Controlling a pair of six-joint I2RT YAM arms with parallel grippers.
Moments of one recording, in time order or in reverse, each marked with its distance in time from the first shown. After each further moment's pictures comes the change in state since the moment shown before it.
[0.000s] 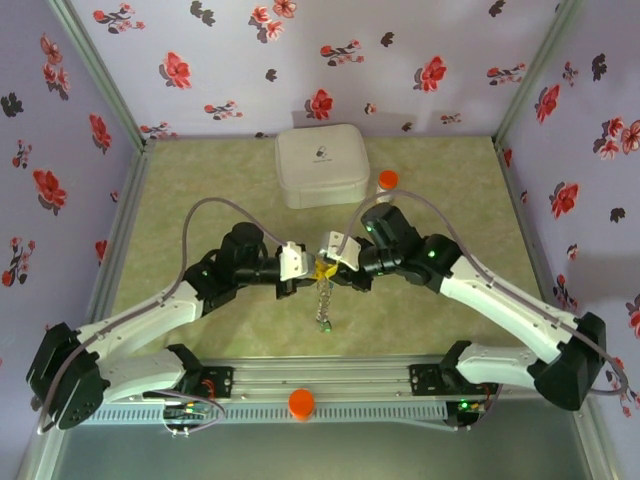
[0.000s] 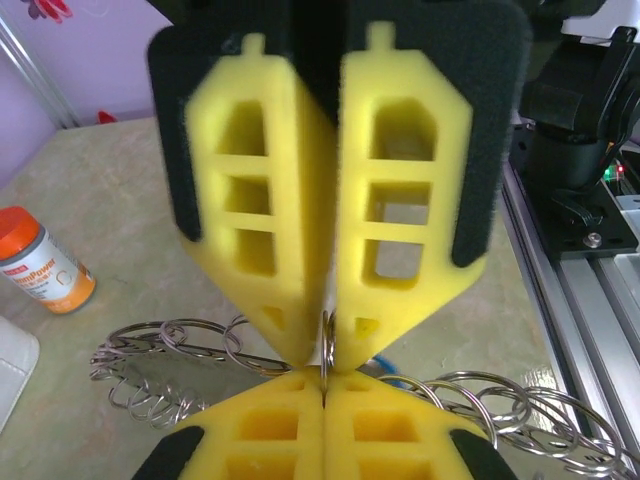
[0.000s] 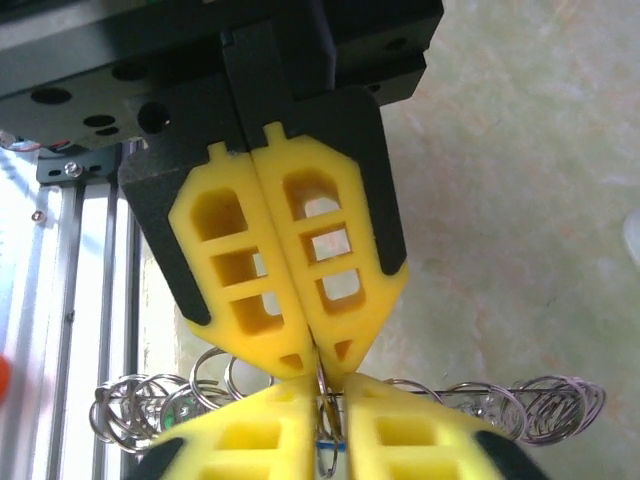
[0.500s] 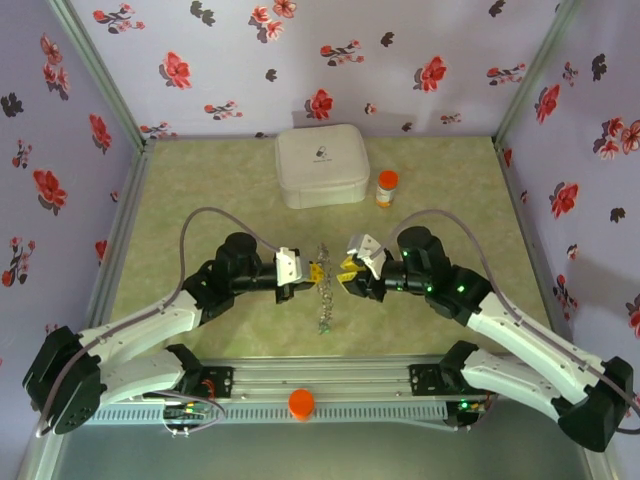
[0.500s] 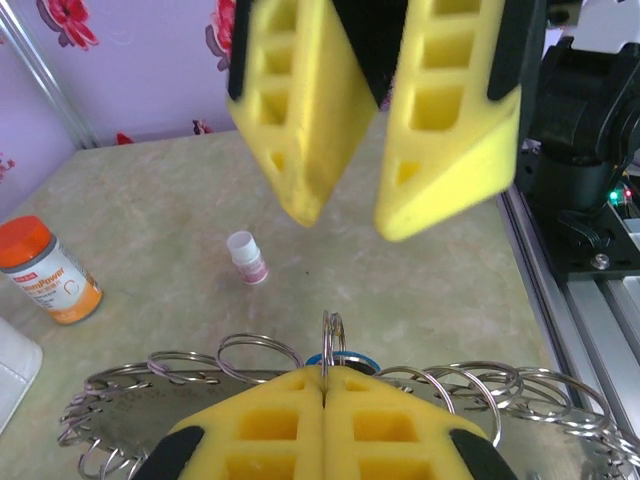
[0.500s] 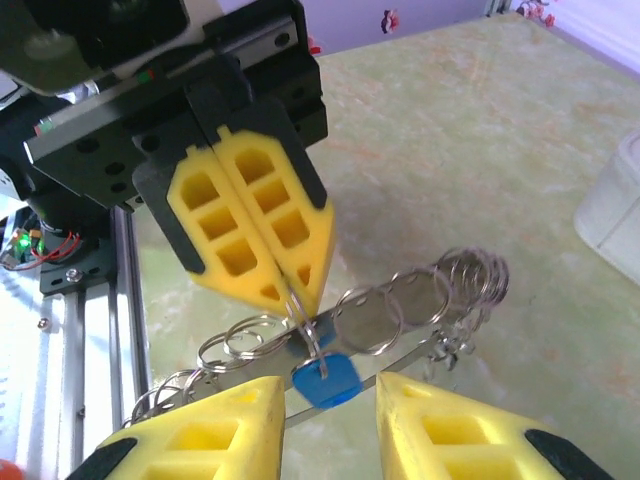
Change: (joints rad) left arm 0.000 -0.028 -0.117 0.193 0.000 -0.072; right arm -0.049 -0.273 -0.295 0.269 -0.015 0.272
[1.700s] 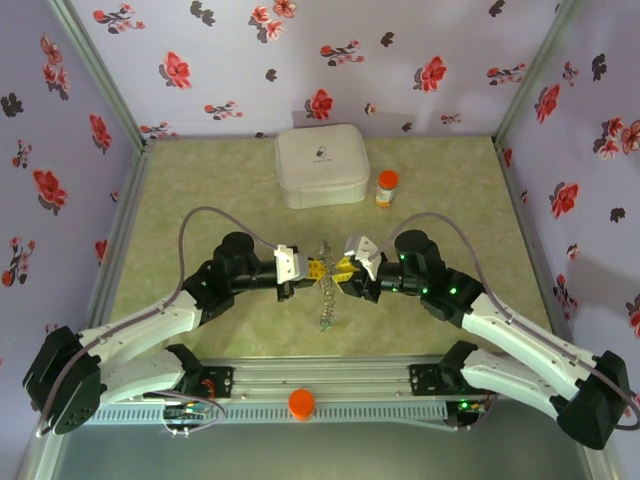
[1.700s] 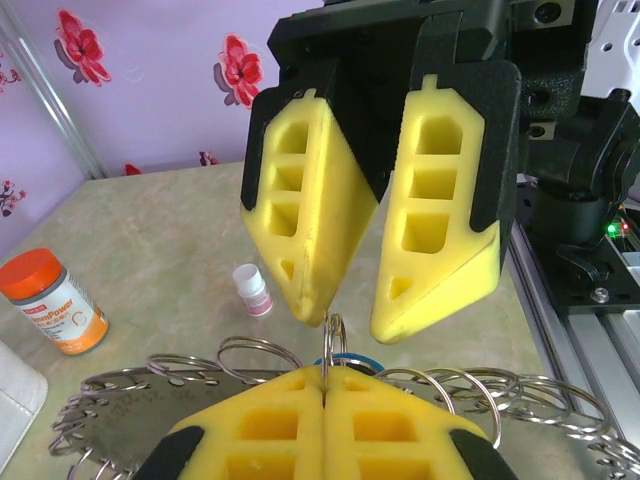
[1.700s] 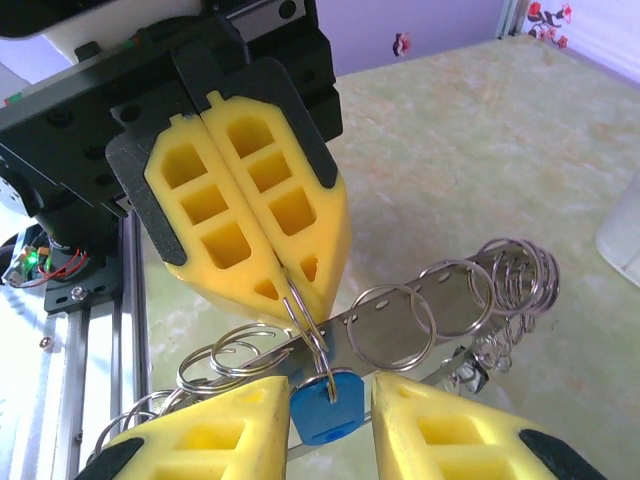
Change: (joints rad) left arm 0.000 0.000 -0.001 0.065 0.019 -0.038; right arm 0.000 0.020 -0.069 0.152 -0.035 0.001
